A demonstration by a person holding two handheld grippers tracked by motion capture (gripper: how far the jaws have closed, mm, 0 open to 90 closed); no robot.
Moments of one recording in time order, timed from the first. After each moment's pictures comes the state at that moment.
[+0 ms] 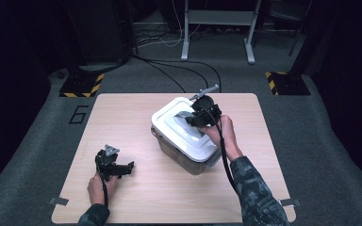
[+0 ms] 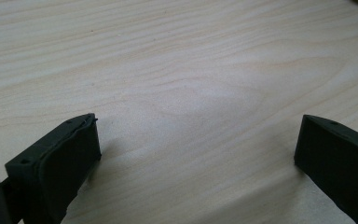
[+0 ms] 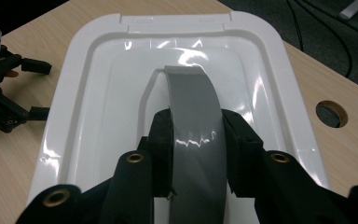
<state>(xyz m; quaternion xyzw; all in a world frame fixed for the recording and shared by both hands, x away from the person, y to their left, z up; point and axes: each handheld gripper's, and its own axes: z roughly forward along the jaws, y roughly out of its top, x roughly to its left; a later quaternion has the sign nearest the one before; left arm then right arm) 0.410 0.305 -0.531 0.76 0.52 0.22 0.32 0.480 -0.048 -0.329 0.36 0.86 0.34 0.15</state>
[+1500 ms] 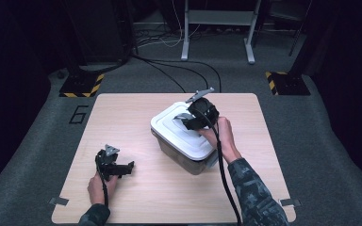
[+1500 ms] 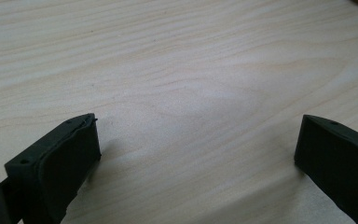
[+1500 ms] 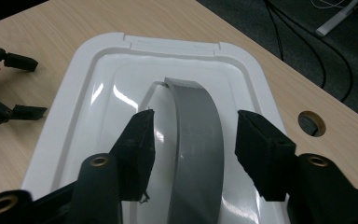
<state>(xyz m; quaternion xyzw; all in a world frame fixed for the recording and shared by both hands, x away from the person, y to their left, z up) 0.410 0.304 -0.531 0.76 0.52 0.22 0.32 0.470 -0.038 -0.326 0.34 0.86 0.34 0.20</state>
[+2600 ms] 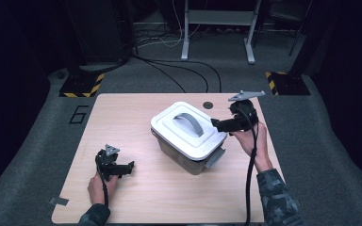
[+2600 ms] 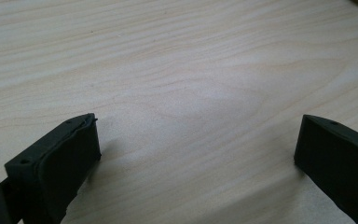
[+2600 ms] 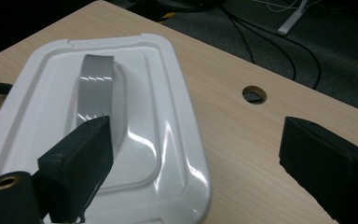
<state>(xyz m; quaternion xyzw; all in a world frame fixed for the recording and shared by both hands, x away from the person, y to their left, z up) 0.411 0.304 -0.530 0.76 0.52 0.22 0.32 0.444 -0.142 -0.313 0.42 0.79 0.39 0.21</state>
